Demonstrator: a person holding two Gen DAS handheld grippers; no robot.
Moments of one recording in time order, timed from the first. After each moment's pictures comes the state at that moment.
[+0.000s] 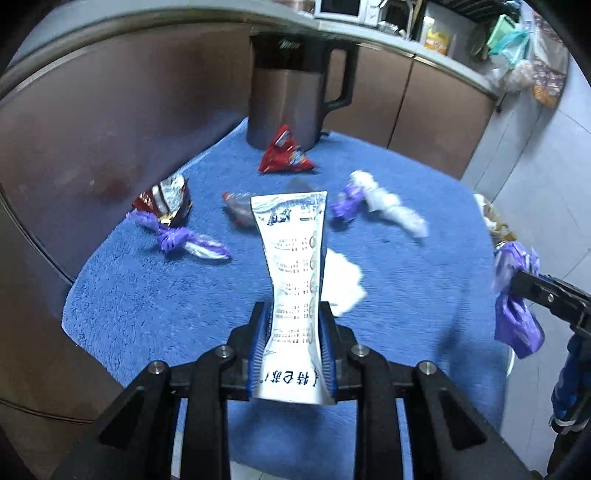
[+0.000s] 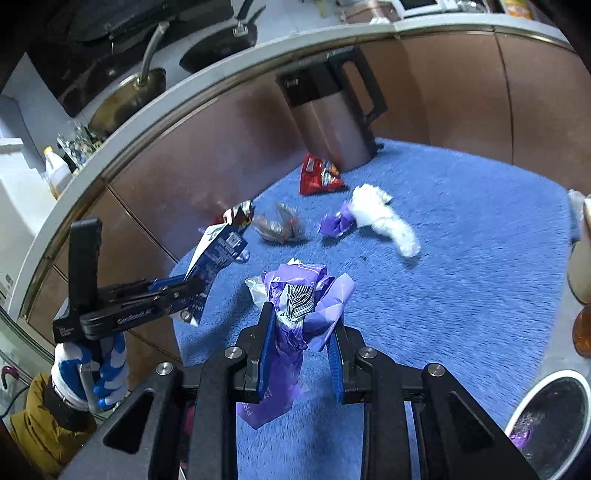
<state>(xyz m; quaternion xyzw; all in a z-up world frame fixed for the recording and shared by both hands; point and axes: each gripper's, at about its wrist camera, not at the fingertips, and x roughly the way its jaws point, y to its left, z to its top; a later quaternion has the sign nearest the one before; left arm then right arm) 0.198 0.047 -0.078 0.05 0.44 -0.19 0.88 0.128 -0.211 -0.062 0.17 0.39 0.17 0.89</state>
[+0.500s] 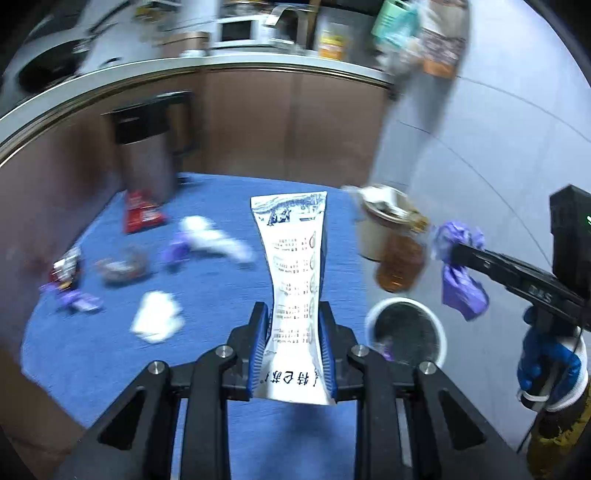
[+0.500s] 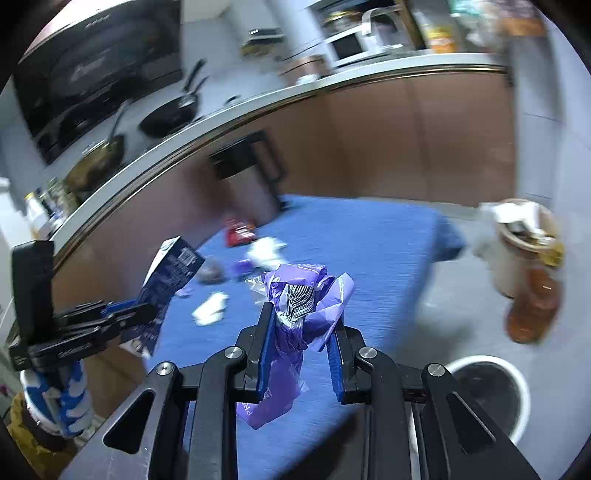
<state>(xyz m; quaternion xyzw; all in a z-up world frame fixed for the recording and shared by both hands) 0.099 -0.123 -0.021 0.09 0.39 -0.34 0.85 0.016 -0.347 -0.017 0.18 0.33 0.03 0.93</state>
